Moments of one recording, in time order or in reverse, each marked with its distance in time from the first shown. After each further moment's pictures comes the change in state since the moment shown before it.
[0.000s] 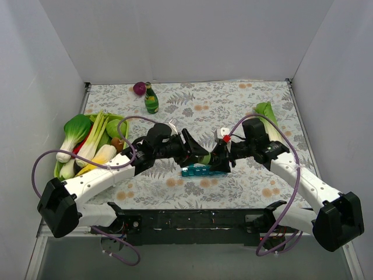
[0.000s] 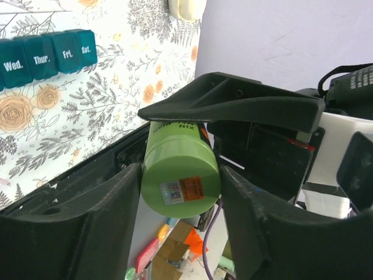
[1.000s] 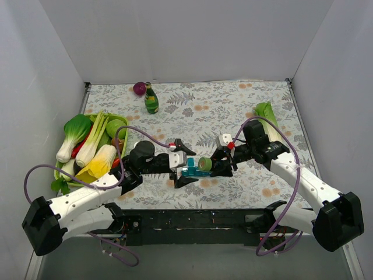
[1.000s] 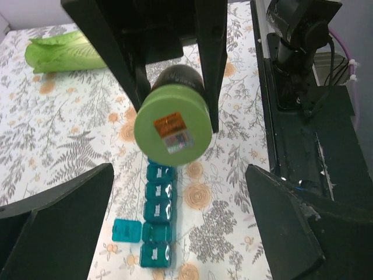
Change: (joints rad) left arm -0.022 -0.285 -0.300 0.308 0.269 1.590; right arm 0.003 0.000 0.000 -0.096 -0.137 -0.184
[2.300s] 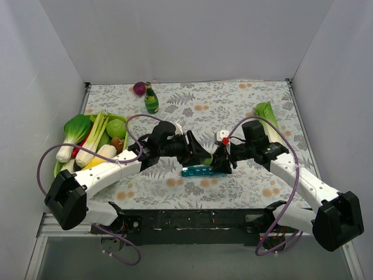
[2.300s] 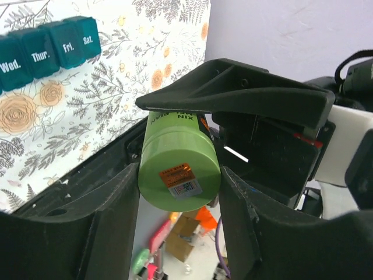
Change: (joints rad) left arm 0.040 0.360 0.302 -0.258 -0.155 -1.503; right arm 0.000 0.003 -0.024 0.077 0.184 0.141
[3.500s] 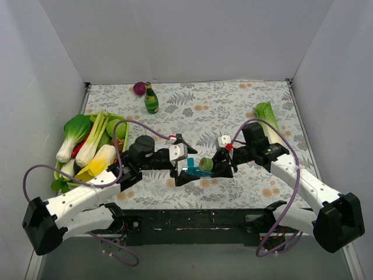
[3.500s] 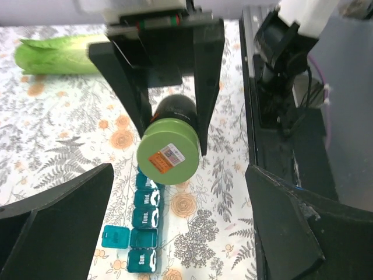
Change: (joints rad) left arm -0.039 -0.373 -0.187 0.176 0.182 1.387; right arm 0.002 -0.014 -0.009 -0.070 -0.116 -0.119
